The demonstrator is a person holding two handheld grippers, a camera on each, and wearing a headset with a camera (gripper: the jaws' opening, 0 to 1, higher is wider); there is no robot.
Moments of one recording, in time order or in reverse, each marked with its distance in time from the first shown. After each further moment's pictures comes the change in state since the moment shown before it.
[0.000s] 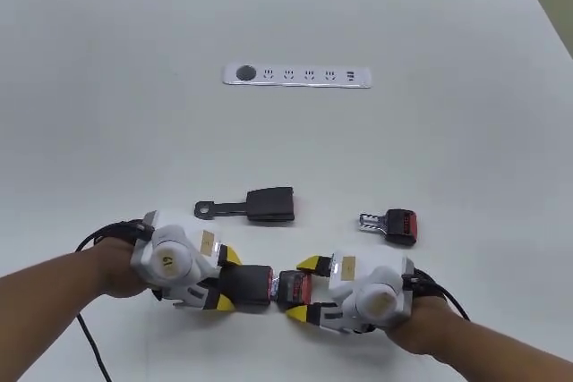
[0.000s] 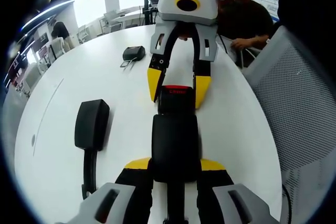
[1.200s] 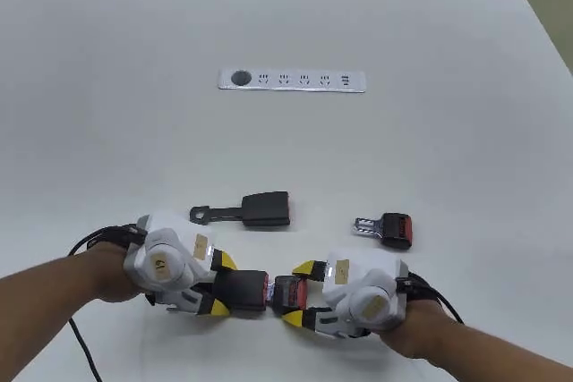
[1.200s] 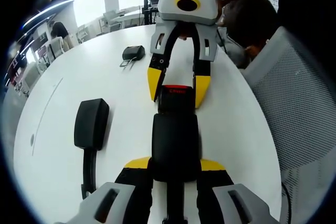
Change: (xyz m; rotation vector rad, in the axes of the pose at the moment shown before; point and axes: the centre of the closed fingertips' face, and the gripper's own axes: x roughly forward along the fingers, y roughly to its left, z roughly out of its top) left arm 0.000 0.000 0.000 -0.001 0.001 -0.013; right arm -0.001 -0.001 0.000 0.011 0.012 0.002
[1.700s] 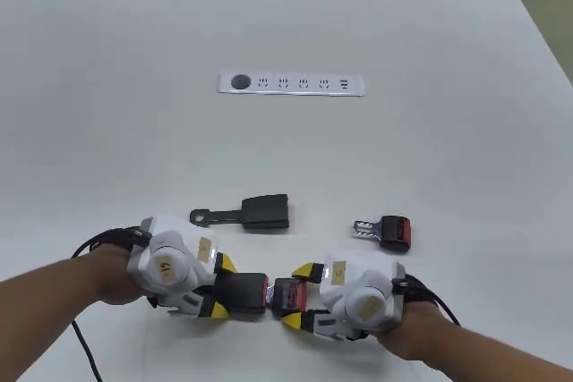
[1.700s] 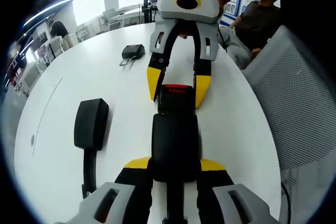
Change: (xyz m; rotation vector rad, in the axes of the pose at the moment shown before) left arm 0.001 0.000 0.000 0.001 0.016 0.004; right arm 0.001 0.000 -0.001 0.005 0.012 -0.004
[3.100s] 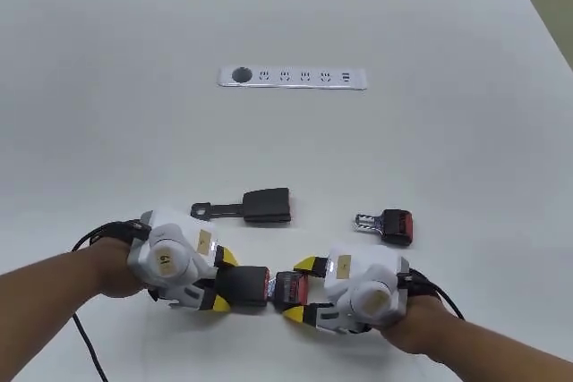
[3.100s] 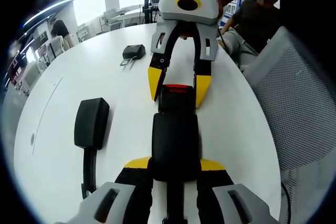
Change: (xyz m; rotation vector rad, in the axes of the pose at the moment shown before) left arm -0.001 0.000 -0.001 -0.007 -0.007 -0.001; right arm 0.000 0.000 0.000 0.004 -0.021 0.002
